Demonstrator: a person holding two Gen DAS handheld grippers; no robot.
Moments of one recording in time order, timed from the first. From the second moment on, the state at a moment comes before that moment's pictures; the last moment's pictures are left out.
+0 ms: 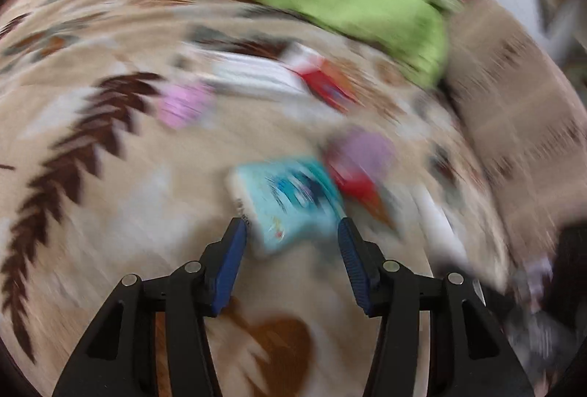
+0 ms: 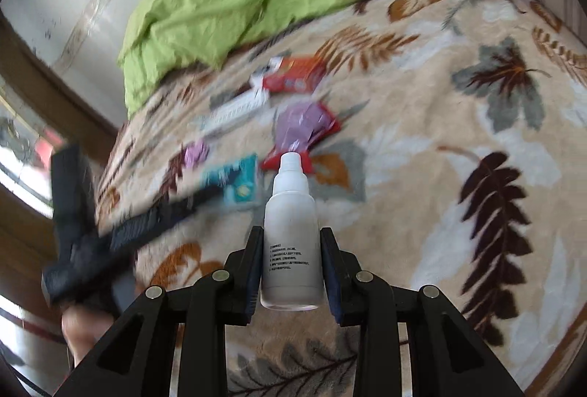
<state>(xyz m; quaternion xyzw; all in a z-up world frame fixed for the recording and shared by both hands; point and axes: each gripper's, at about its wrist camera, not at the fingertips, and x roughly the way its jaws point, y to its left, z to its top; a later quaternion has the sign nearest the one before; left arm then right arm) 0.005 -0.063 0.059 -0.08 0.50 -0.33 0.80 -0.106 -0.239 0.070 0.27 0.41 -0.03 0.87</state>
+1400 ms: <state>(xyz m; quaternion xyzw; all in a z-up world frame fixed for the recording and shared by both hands) -0.002 -0.121 0.040 0.12 0.44 -0.29 0.84 -0.115 -0.264 0.079 0.29 0.37 -0.08 0.88</state>
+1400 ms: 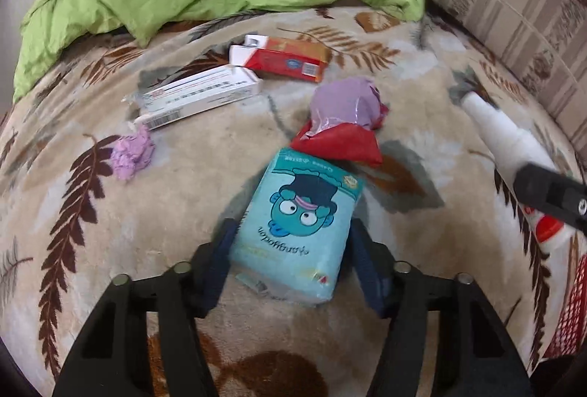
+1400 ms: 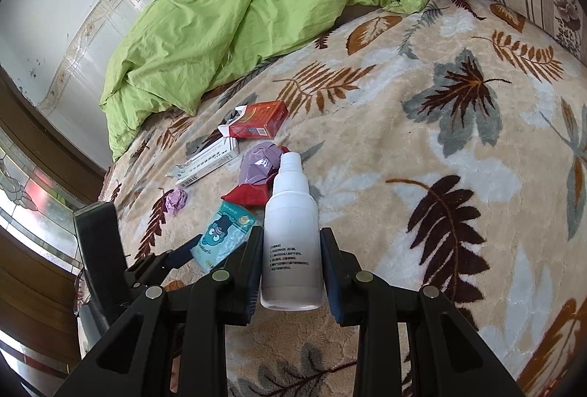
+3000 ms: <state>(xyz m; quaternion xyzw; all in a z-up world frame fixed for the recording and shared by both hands) -0.132 -0.031 0.109 0.08 0.30 -0.11 0.94 -0.178 -0.194 0.100 0.20 0.33 0.00 0.92</state>
